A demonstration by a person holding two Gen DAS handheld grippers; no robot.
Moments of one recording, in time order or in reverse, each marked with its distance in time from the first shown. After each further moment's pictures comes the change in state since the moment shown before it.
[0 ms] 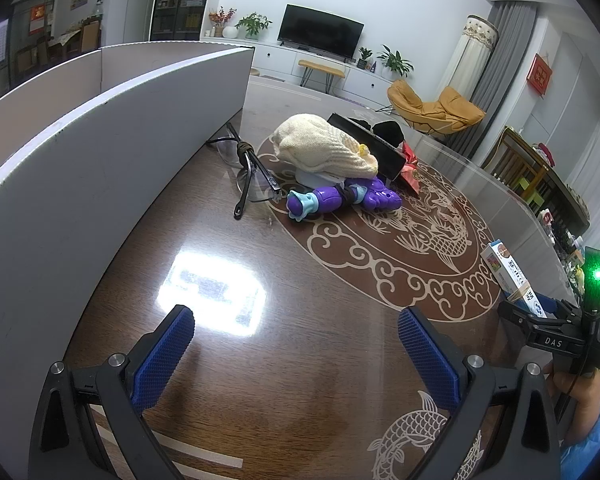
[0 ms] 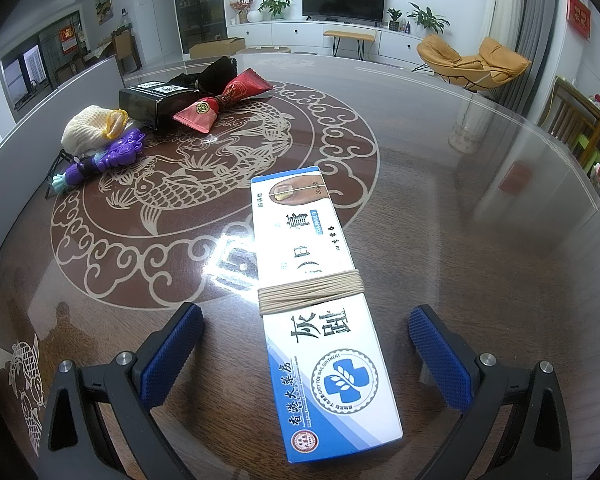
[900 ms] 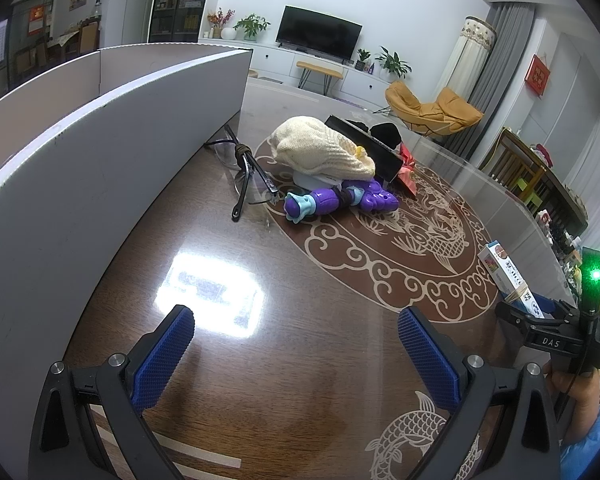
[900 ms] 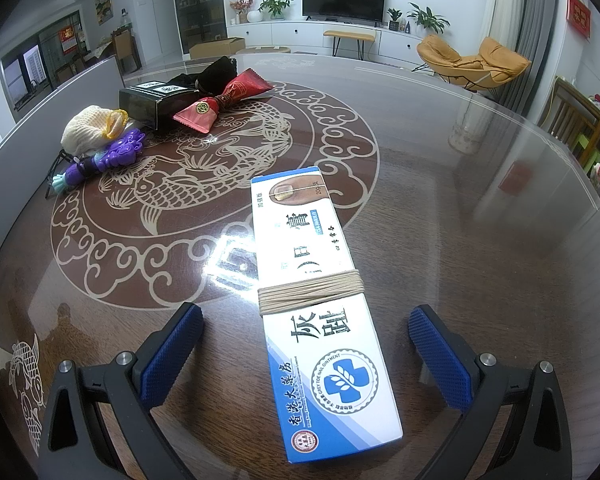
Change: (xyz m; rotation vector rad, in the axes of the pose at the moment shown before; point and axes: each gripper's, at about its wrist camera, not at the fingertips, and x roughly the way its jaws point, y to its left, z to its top) left arm 0.000 -0.001 0.002 -0.002 -0.004 -0.003; right arm 0.000 0.000 0.000 0.003 0.000 -0.002
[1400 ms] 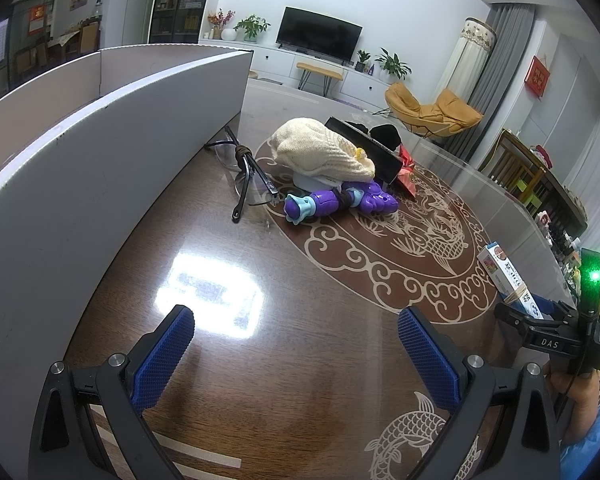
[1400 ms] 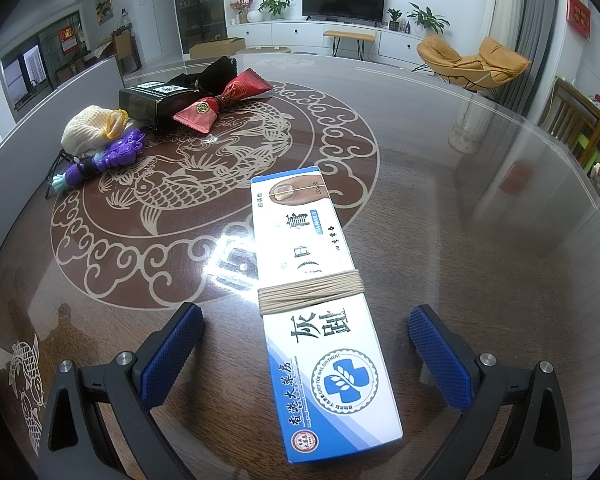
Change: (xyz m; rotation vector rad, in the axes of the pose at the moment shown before) left arm 0.000 0.000 0.000 -0.002 -0.005 -0.003; right arm 0.000 0.000 0.000 0.001 0.000 0.000
